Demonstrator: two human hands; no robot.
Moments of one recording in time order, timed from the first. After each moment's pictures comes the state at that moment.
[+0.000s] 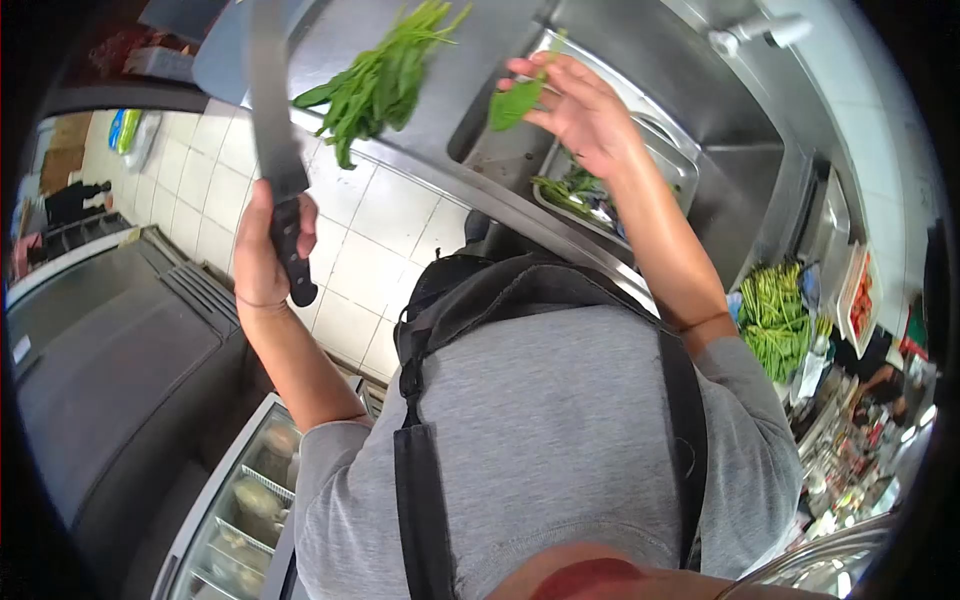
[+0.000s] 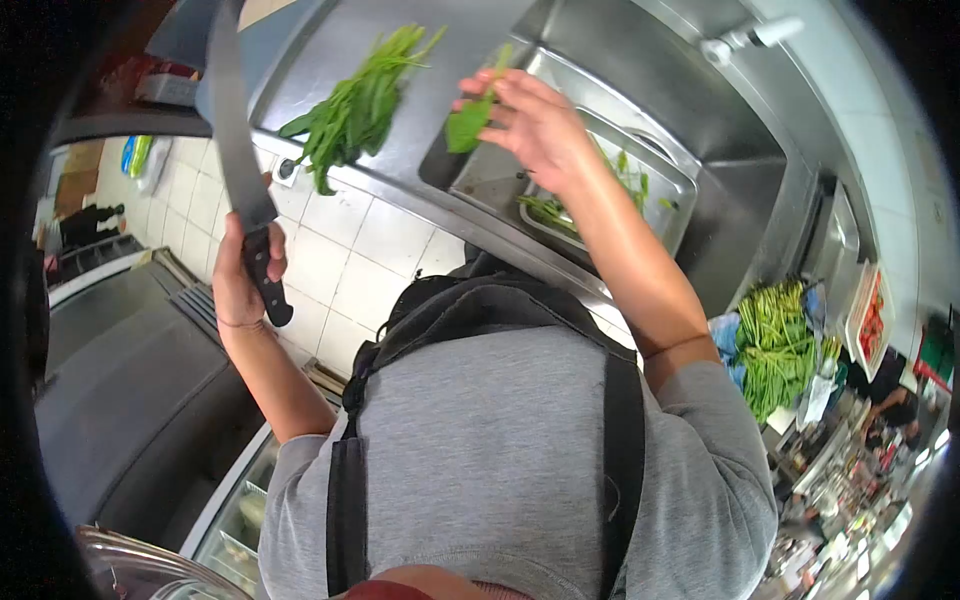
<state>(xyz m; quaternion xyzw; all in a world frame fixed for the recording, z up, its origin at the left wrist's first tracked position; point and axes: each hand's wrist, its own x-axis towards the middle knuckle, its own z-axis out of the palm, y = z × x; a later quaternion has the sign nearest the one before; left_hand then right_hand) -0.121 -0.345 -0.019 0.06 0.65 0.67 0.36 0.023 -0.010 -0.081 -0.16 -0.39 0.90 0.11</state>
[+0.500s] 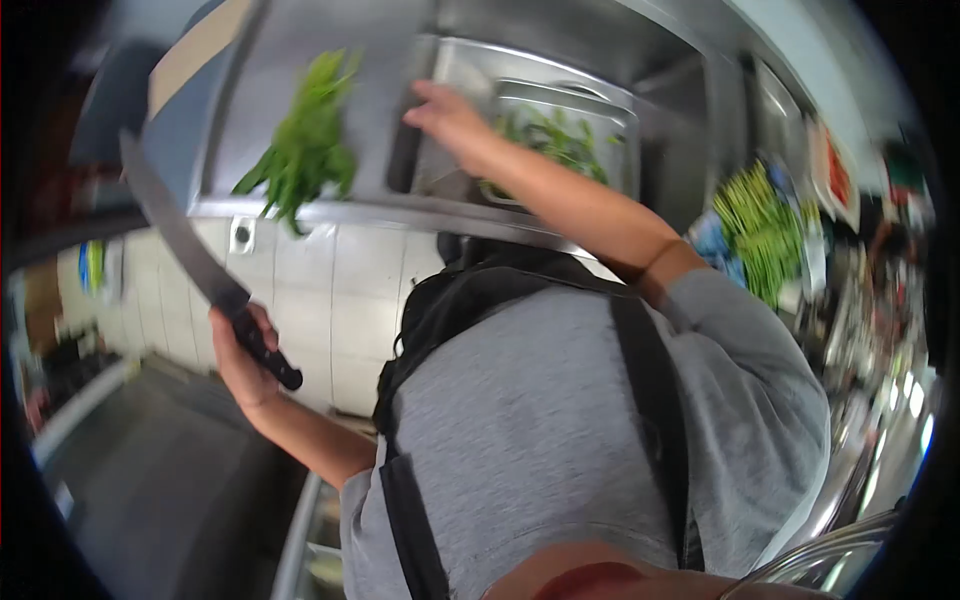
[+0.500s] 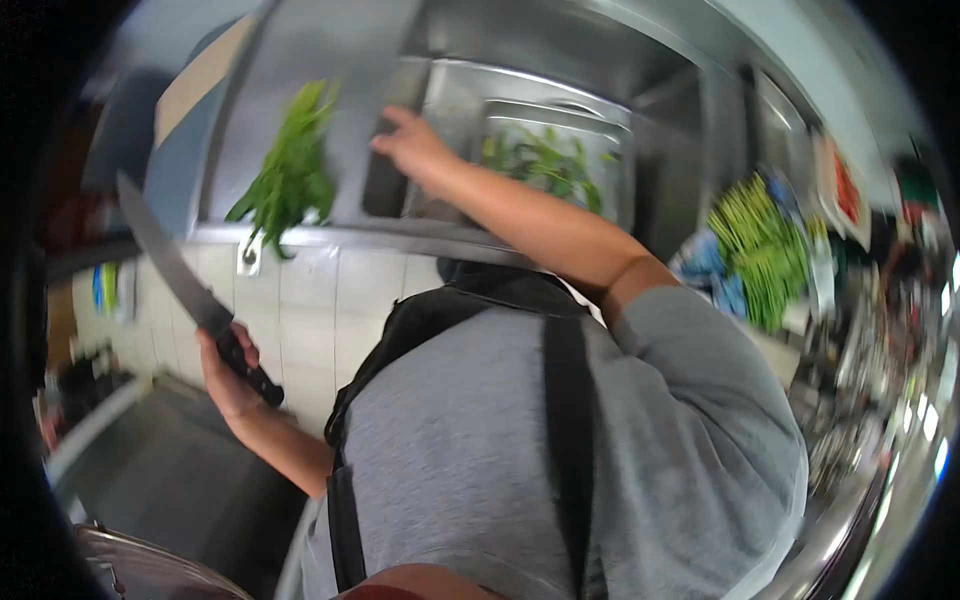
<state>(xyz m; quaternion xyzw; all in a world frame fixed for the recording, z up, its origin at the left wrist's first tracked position) -0.132 -0.398 -0.035 0.07 0.68 0.66 0.30 -0.009 -0.050 -0.126 -0.36 -0.59 0.71 0.11</state>
